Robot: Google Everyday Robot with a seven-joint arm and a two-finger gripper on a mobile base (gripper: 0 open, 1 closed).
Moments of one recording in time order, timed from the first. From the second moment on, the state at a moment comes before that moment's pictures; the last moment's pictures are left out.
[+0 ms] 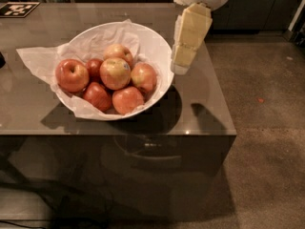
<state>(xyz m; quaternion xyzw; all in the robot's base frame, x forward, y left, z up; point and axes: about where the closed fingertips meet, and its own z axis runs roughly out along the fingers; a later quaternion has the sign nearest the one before) 0.517 -0.057 1.028 -0.67 0.72 0.02 0.20</state>
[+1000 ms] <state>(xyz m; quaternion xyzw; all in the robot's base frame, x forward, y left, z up) 0.537 -0.007 0.965 -0.68 0.71 0.07 0.17</state>
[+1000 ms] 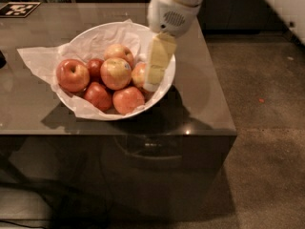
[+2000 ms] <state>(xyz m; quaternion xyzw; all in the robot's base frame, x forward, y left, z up) 0.545 0.019 0.948 -0.68 0.72 0.06 0.16</state>
